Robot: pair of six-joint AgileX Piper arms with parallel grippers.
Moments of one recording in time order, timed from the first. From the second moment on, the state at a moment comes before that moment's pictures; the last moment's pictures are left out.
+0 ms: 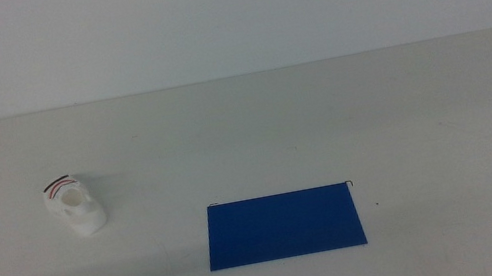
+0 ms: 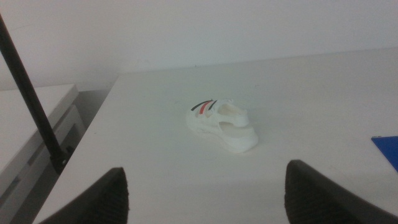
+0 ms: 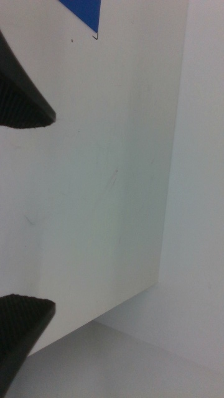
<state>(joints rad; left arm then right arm) 0.00 -0.01 0.03 0.07 0.20 0.00 -0.04 -0.01 0.03 -0.01 0.24 -0.06</state>
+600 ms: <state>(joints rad) 0.00 0.61 -0.64 0.07 0.58 0.00 -0.04 -0.01 0.03 -0.01 0.24 -0.06</state>
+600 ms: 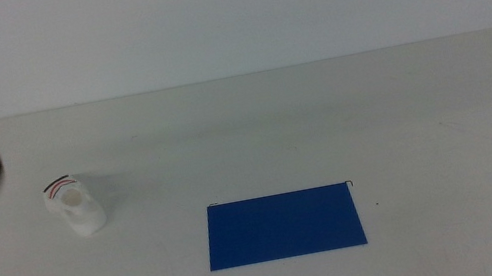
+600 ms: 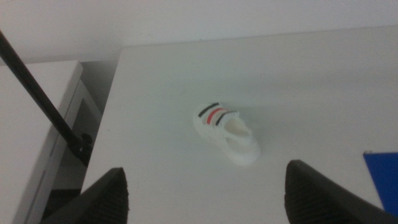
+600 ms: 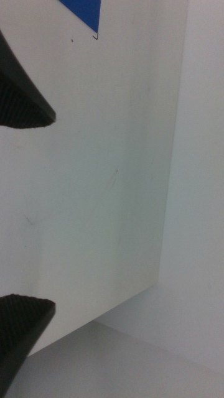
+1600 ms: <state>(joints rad) 0.00 1.36 -1.14 0.04 0.83 -0.26 -0.04 -0.01 0.03 -0.01 0.24 -0.06</state>
